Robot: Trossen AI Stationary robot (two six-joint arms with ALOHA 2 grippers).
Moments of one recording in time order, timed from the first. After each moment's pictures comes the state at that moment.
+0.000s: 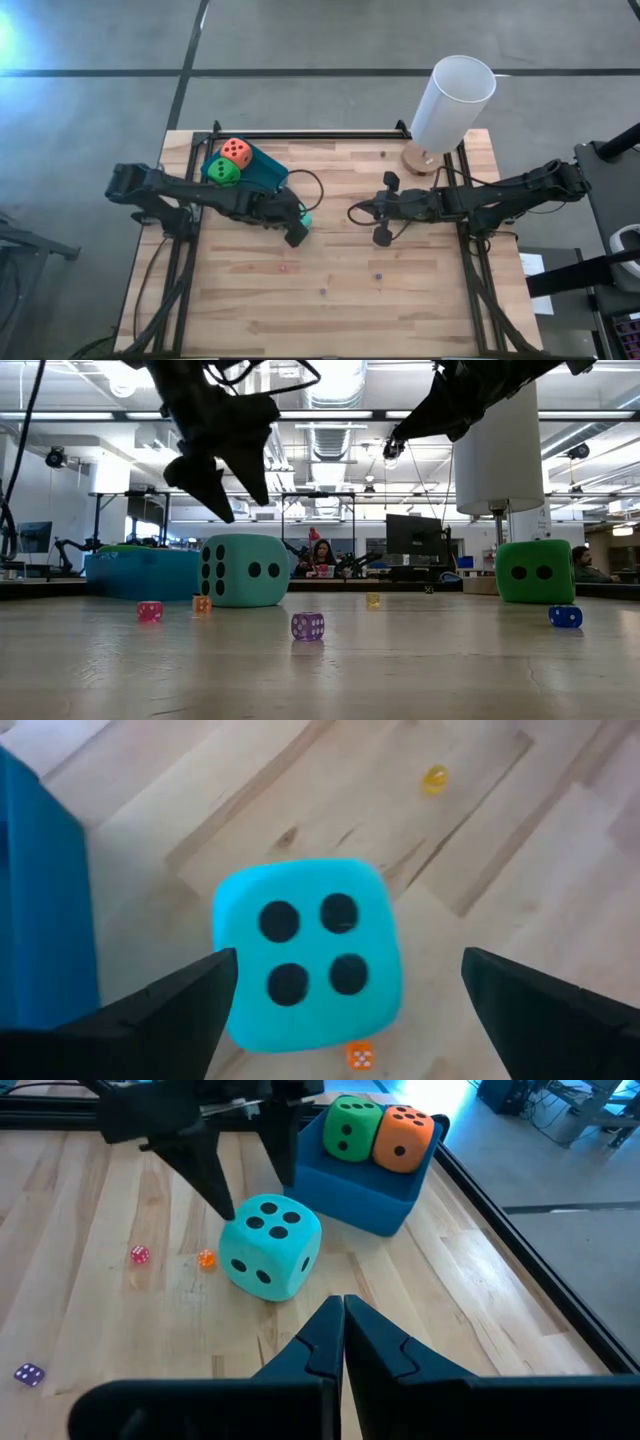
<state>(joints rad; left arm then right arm) -0.08 1.54 1.06 -0.66 -0.27 -0.79 0.13 1.18 0.76 -0.07 0.37 0.09</state>
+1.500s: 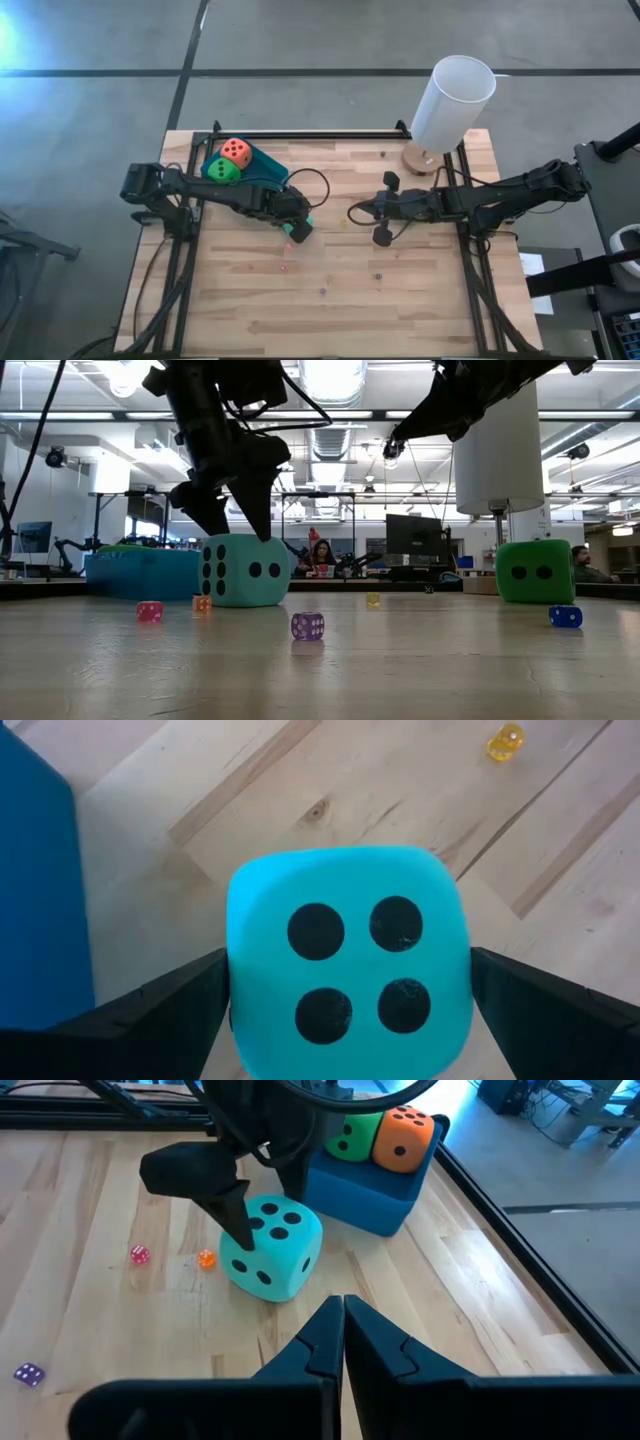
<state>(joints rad) -0.02 1.65 1.07 -0.66 -0.21 -0.79 0.13 1.18 0.76 -0.07 0.37 0.09</state>
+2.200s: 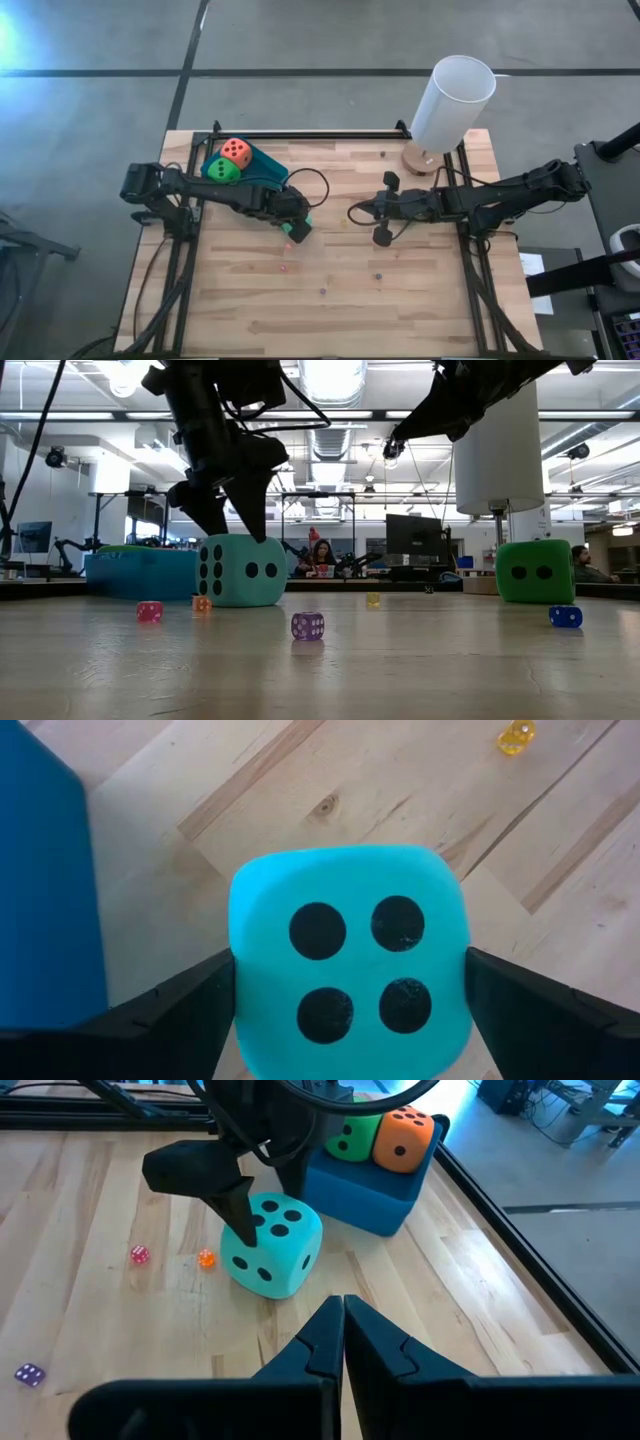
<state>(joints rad) -0.01 1.65 1.07 -0.68 -0.21 -0.79 0.13 1.18 0.76 -0.07 0.37 0.10</state>
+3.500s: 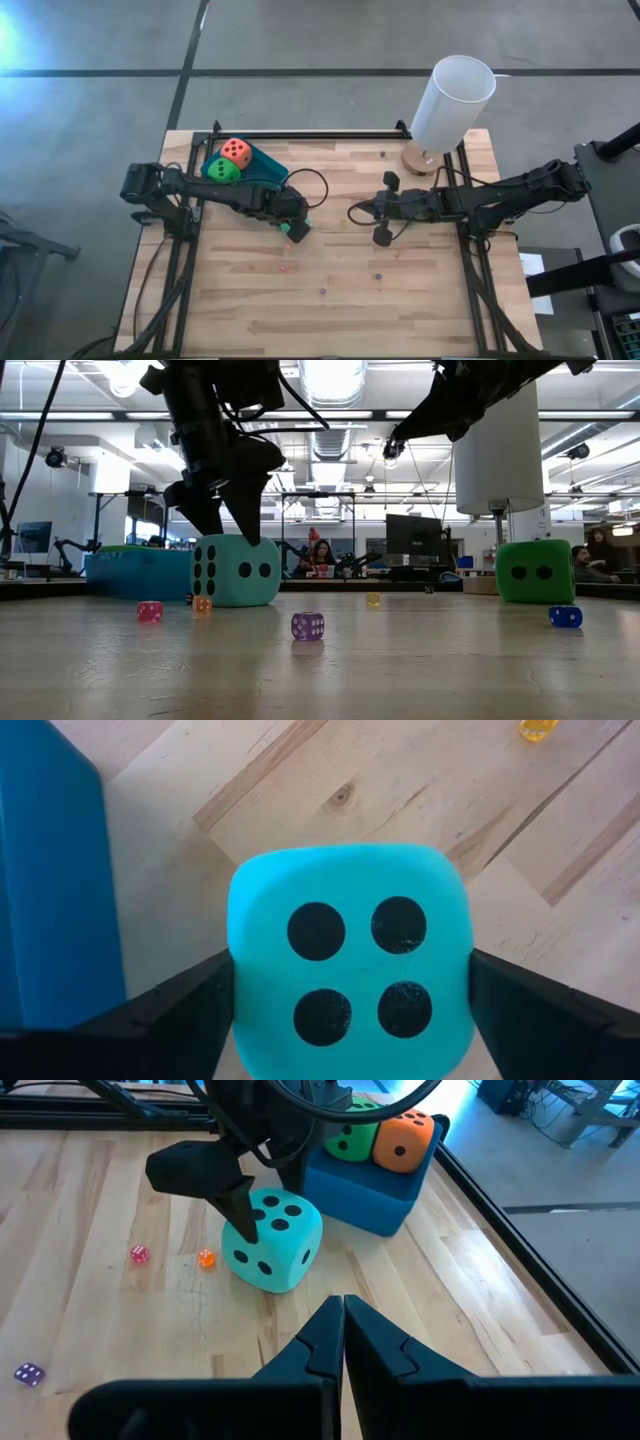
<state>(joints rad) -0.01 1.65 1.07 -0.71 -0.22 -0.79 0.13 1.18 0.76 -0.07 0.37 0.09</state>
